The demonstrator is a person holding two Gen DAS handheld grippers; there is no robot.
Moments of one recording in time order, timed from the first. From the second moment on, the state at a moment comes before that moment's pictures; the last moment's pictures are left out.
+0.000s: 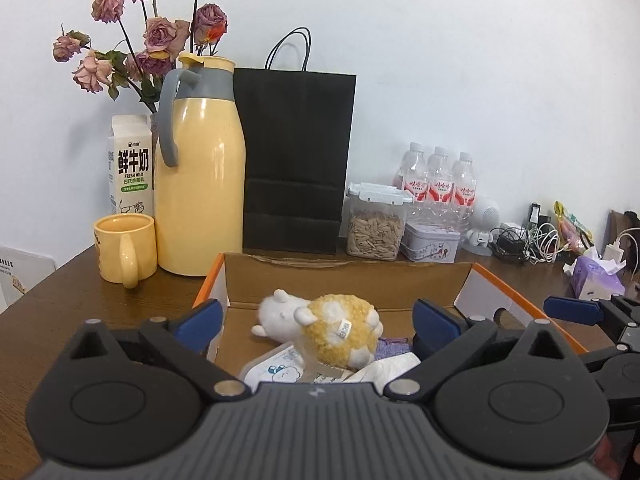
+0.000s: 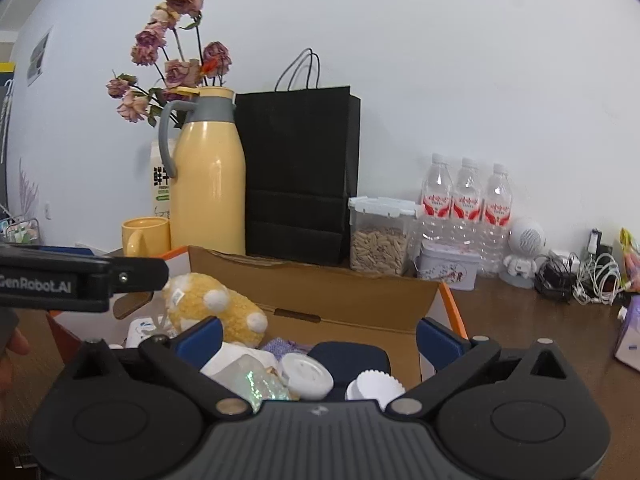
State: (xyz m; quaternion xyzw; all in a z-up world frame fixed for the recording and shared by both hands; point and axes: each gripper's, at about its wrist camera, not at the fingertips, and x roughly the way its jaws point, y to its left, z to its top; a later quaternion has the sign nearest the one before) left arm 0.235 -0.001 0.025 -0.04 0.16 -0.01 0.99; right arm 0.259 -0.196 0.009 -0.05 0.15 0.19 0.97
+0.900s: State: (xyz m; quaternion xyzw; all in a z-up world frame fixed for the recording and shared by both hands) left arm 0.176 0.035 0.036 -0.06 0.23 0.00 0.97; right arm 0.169 -0.236 0.029 -0.06 0.15 0.18 0.97
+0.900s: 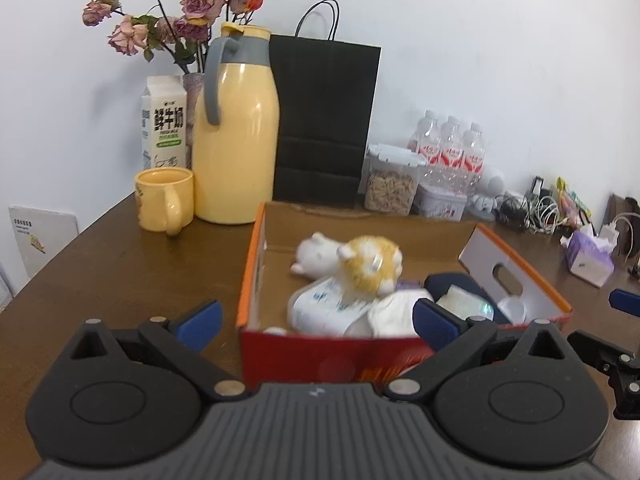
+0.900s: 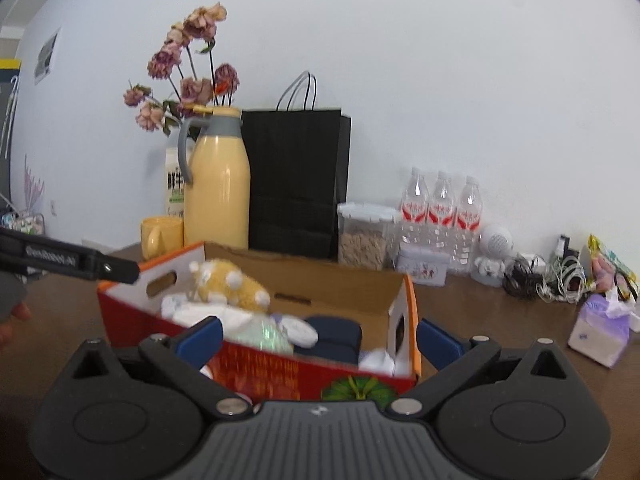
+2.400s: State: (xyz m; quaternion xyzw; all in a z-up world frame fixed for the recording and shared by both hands) left arm 0.163 0.021 0.001 -0.06 0.35 -0.03 0.93; right arm 0.173 -0.243 -0.017 -0.01 0.18 0.16 0.97
